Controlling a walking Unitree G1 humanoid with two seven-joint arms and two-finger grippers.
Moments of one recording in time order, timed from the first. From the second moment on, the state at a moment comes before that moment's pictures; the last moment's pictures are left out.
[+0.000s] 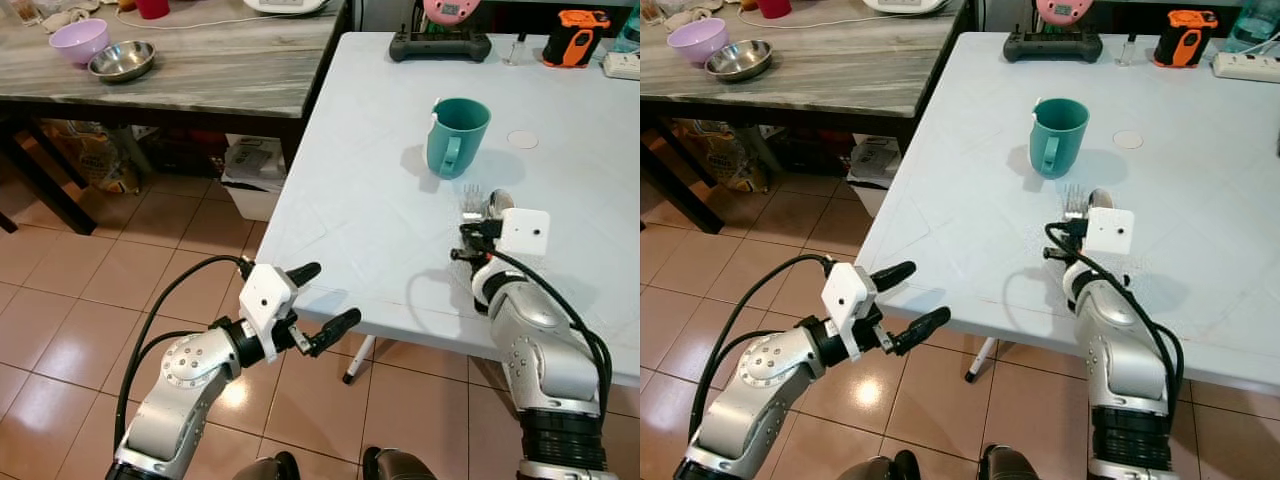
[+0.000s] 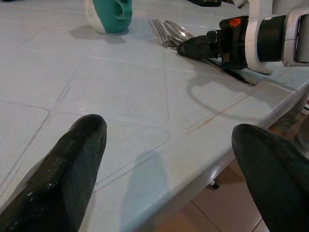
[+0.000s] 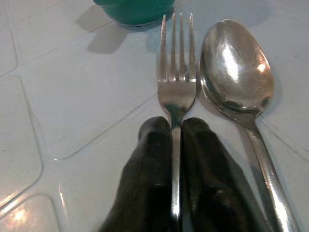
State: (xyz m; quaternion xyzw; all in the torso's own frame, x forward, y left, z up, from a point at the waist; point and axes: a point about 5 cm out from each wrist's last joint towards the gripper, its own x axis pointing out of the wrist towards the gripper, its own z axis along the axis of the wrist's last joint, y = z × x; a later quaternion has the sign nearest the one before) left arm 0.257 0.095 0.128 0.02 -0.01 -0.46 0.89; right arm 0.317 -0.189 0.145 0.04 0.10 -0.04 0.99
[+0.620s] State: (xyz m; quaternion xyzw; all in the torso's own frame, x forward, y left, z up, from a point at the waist) left arm 0.291 0.124 0.139 -0.03 -0.04 -0.30 0.95; right arm 0.311 -0.173 0.145 0.11 0.05 -0.05 0.99
